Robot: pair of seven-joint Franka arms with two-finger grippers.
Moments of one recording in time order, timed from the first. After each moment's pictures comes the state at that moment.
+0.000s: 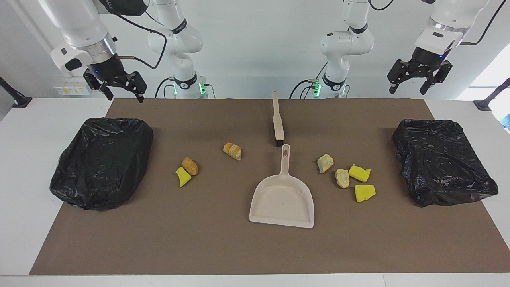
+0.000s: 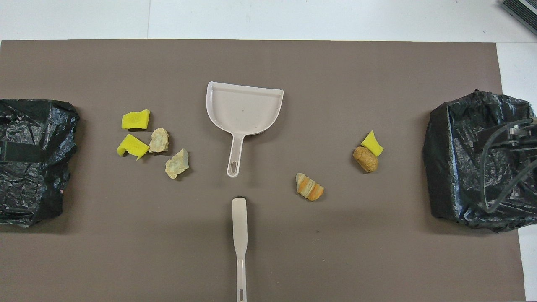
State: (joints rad) left arm 0.01 -0.17 -0.06 -1.66 -0.01 1.58 0.03; right arm 0.00 -0.01 -0.03 -1.52 -0.02 1.45 0.06
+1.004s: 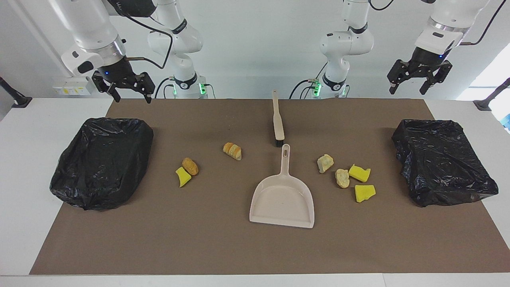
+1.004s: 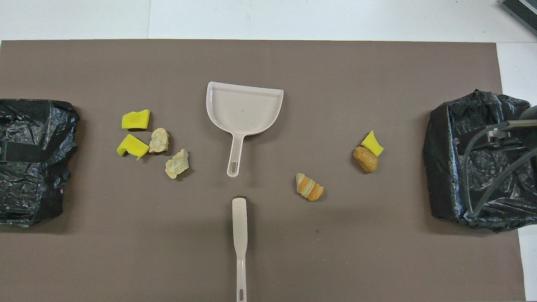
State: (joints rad) left arm 0.01 -0.17 -0.06 -1.66 -0.01 1.58 0.03; right arm 0.02 0.01 0.01 -1.53 -0.02 1.46 0.05
